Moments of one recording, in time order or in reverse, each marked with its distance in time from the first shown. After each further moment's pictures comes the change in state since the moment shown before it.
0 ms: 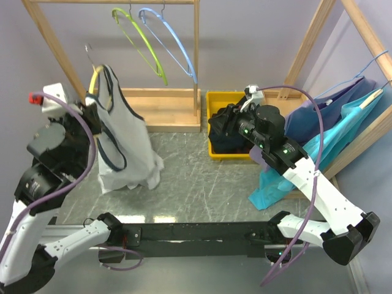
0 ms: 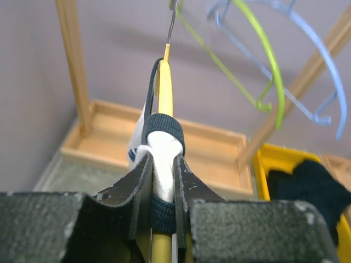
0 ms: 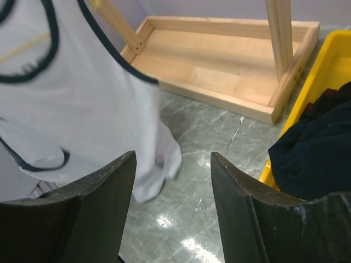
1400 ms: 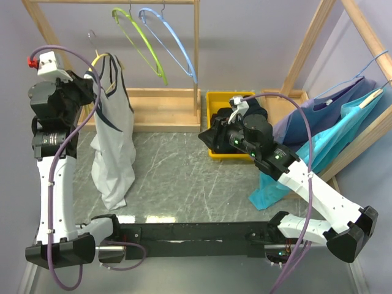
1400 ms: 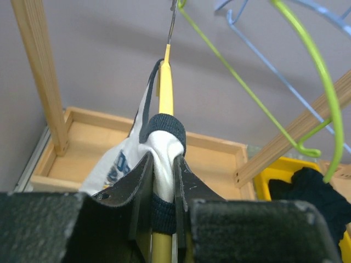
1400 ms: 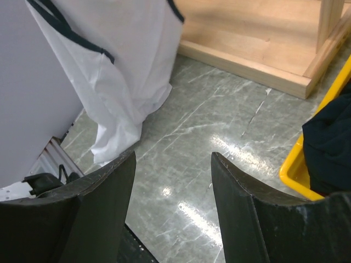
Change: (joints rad) left arm 0.762 0.305 0.009 0.259 0.843 -0.067; right arm 0.121 0.000 -0.057 -0.013 0.008 0.001
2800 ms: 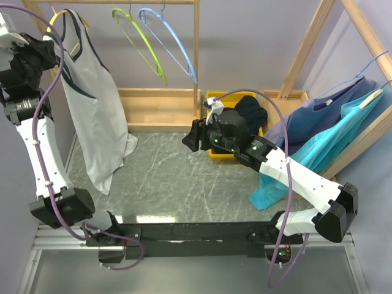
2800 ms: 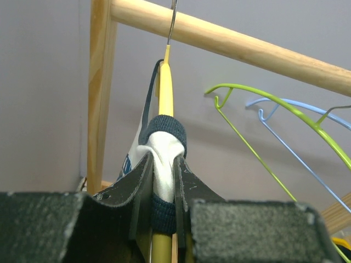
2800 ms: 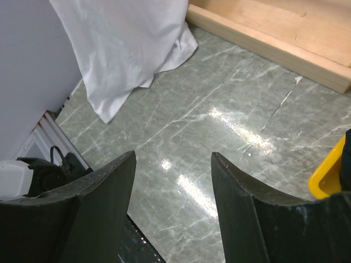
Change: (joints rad) left arm 0.274 0.348 0.389 0.166 0.183 -0.049; right arm 0.102 0.199 0.110 -0.019 -0.001 -0.023
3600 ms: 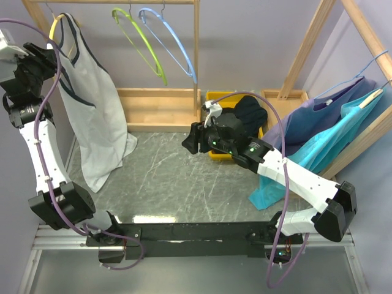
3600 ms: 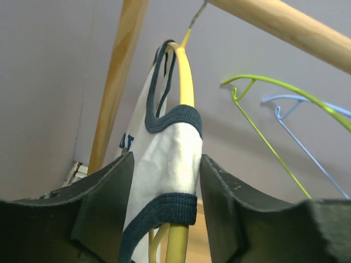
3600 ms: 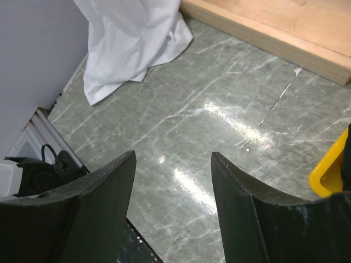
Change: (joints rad) left arm 0.061 0.016 -0.170 0.148 0.050 -0.100; right arm 0.011 0.014 -0.034 0.021 0.021 0.002
